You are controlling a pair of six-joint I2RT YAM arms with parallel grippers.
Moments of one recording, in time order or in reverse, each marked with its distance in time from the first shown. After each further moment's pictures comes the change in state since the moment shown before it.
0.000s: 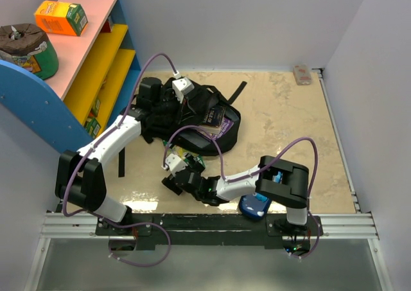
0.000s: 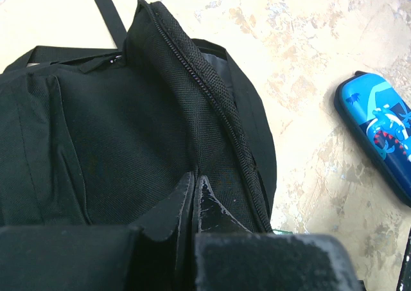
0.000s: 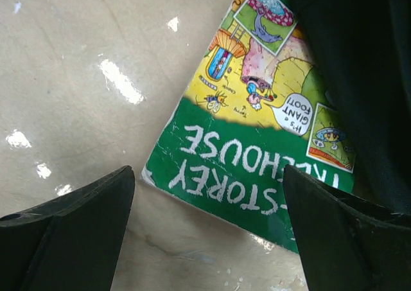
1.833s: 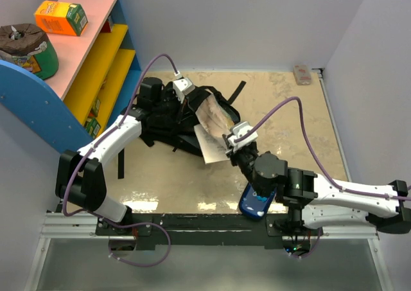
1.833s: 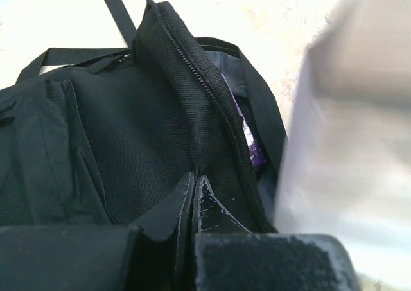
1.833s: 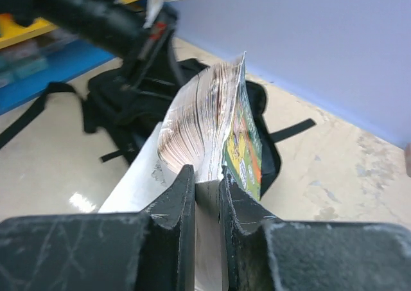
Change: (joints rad) left arm -0.005 0.003 0.005 -0.007 -0.041 0.027; right arm 0.099 -0.950 0.019 -0.448 0.345 -0.196
